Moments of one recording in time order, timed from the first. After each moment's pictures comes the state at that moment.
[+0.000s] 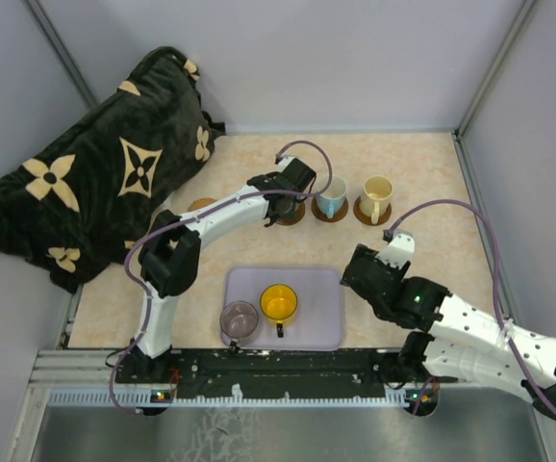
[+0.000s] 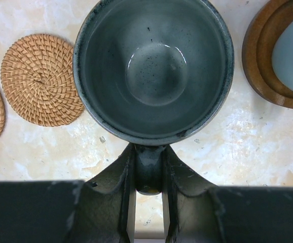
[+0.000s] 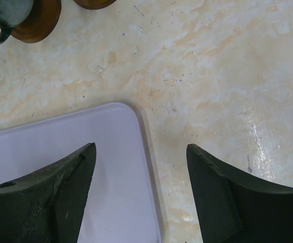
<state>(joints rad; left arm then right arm) -0.78 2.09 1.73 -0.65 -0.49 -0.50 1.01 0.77 0.66 -0.81 0.77 1.11</state>
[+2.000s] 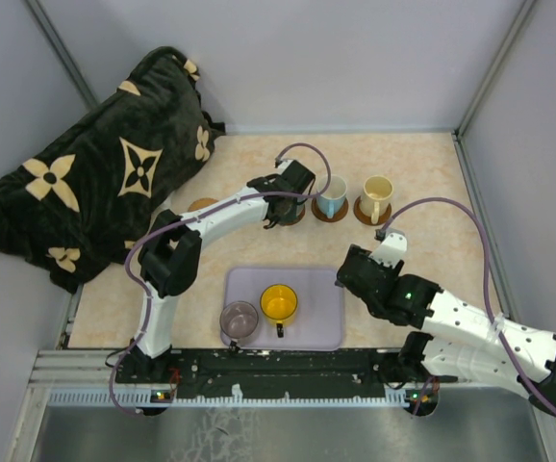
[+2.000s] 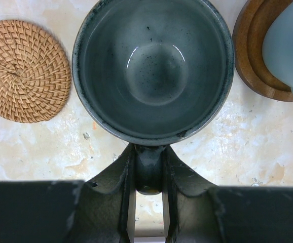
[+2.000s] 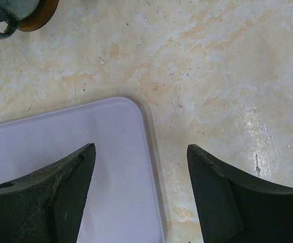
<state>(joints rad) -0.77 2.09 1.70 -0.62 -0.42 -0.54 1.01 0.83 0.66 -0.77 0.74 1.10</state>
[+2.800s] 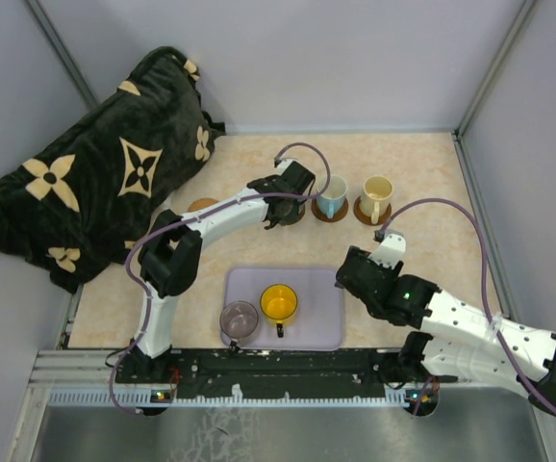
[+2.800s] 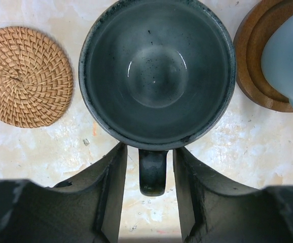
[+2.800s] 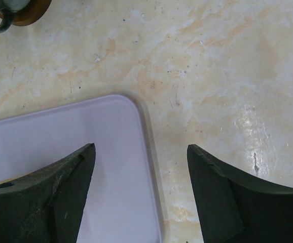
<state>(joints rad) -0.77 2.09 1.68 -0.58 -0.45 -0.55 1.01 0.84 0.65 -0.77 0.73 1.10</state>
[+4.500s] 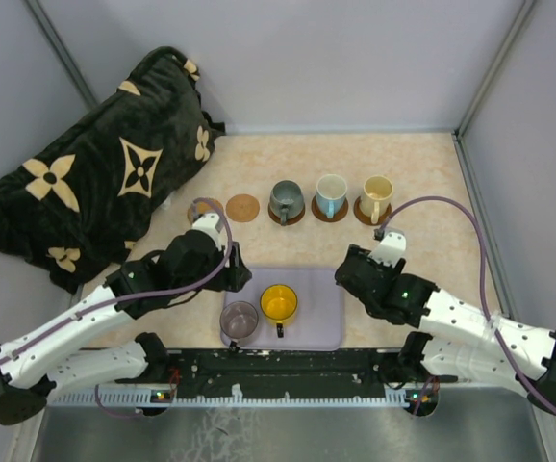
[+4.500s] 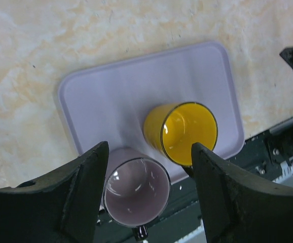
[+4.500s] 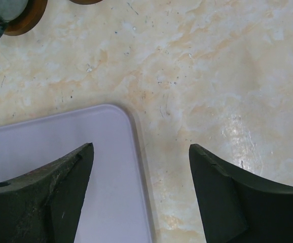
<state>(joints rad) -0.94 0.89 0.90 -0.69 -0.26 -0.66 1.01 0.85 0.65 -0.77 0.79 1.07</state>
